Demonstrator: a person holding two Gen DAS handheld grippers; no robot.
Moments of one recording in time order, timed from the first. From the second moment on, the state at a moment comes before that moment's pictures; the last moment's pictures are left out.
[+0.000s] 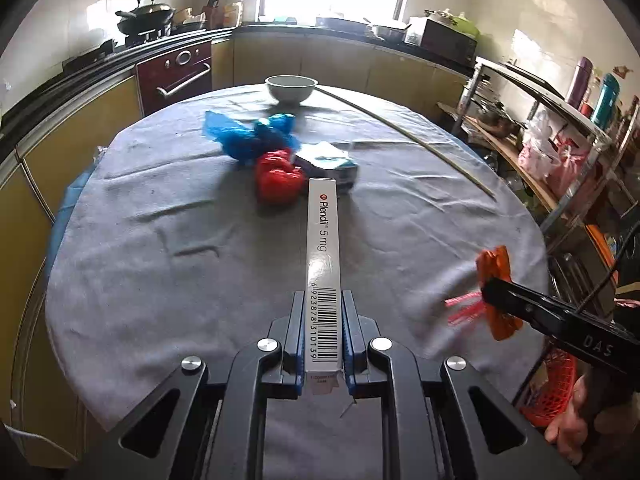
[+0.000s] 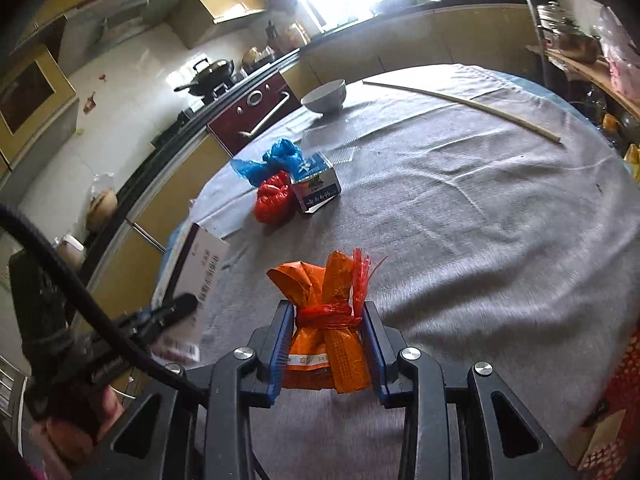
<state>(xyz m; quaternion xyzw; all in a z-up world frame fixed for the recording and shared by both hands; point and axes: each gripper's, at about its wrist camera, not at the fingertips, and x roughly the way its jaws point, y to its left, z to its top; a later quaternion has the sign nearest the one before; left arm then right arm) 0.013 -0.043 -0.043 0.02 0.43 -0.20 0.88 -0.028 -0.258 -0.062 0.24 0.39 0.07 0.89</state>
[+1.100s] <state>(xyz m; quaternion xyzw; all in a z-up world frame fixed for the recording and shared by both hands) -0.076 -0.126 -0.004 0.13 0.36 -0.19 0.91 -0.142 -0.335 -0.027 0.26 0.31 0.02 0.92</state>
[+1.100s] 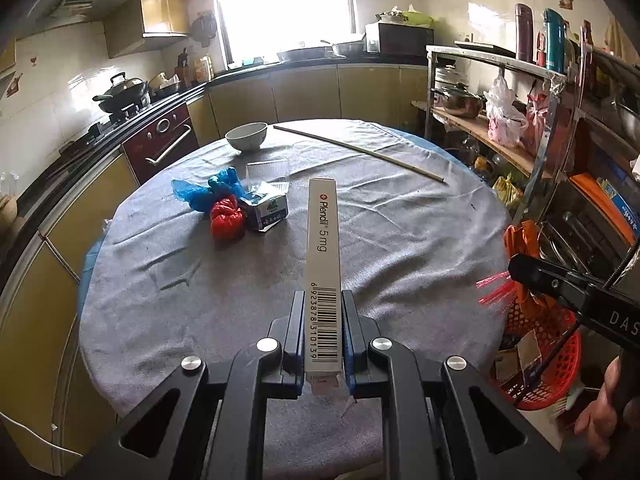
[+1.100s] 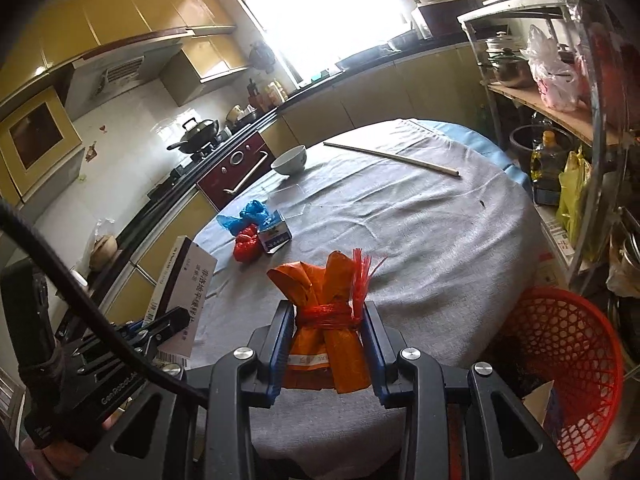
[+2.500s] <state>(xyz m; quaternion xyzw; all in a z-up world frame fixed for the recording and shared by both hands) -0.106 -0.183 -0.012 0.22 0.33 -0.22 0.89 -0.186 -0.387 -0.045 0.29 0.30 -0.03 0.91</state>
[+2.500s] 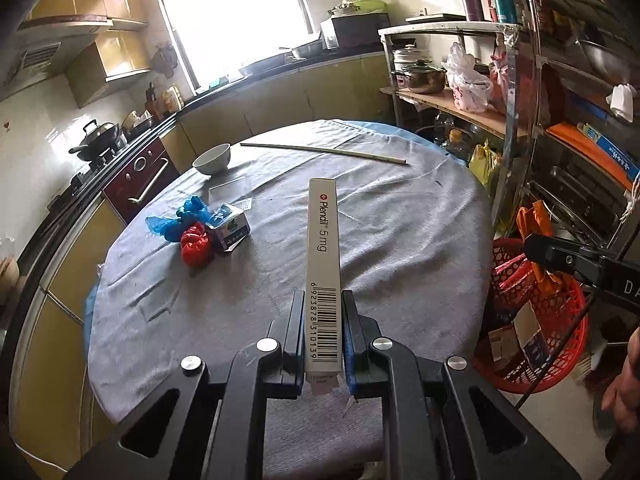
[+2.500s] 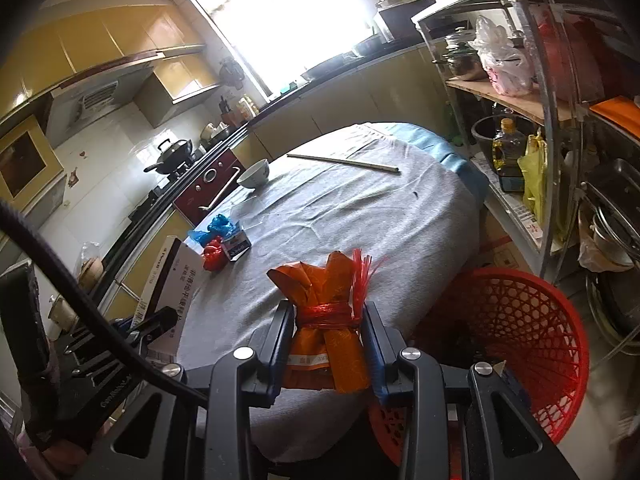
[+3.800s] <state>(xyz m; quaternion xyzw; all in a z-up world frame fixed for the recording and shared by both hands) -0.129 -0.242 -0.026 0.28 0.32 -0.26 0.87 -0.227 -0.445 -0.075 0.35 0.29 -0.08 0.89</state>
